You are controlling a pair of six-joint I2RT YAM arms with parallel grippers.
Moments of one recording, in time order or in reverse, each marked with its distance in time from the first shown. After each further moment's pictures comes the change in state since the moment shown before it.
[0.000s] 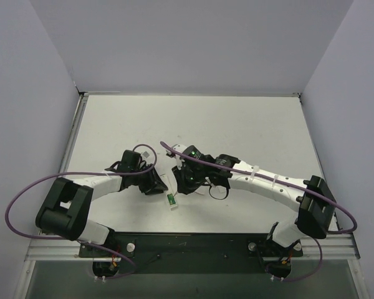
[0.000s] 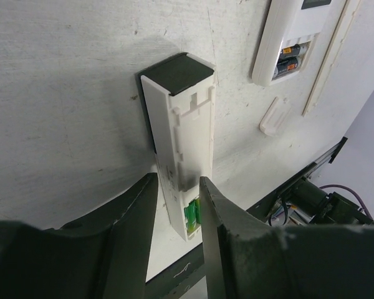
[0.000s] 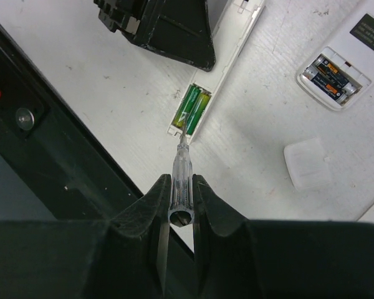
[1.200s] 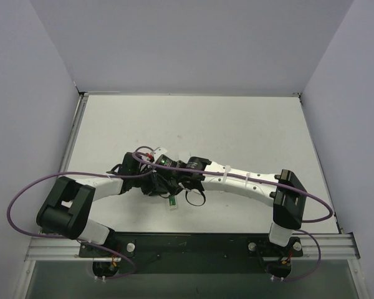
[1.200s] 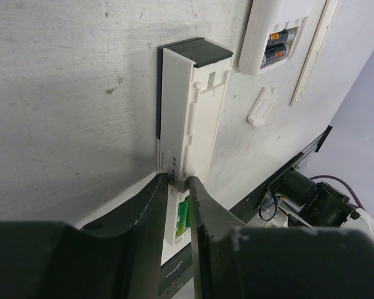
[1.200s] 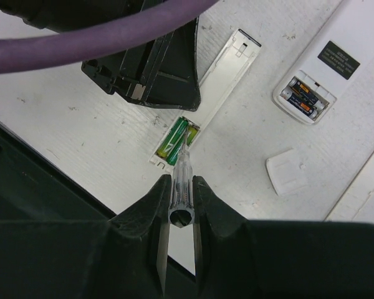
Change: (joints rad) left arm -0.025 0.011 -0.048 0.110 0.049 -0.053; right arm 0.156 0.260 0.287 -0.183 0.322 0.043
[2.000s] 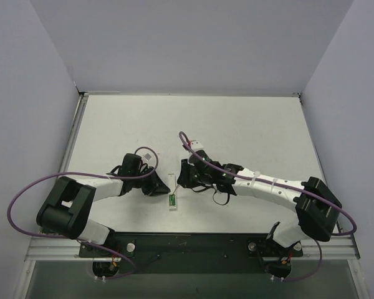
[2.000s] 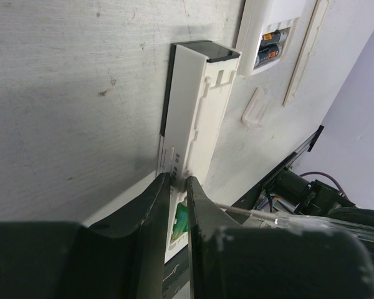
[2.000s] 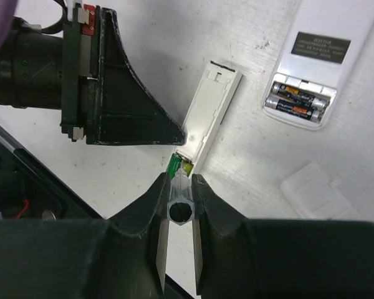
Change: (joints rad) left arm 0.000 0.007 -0.026 0.061 0.013 -0.024; right arm -0.201 -0.263 -0.503 0.545 -0.164 0.259
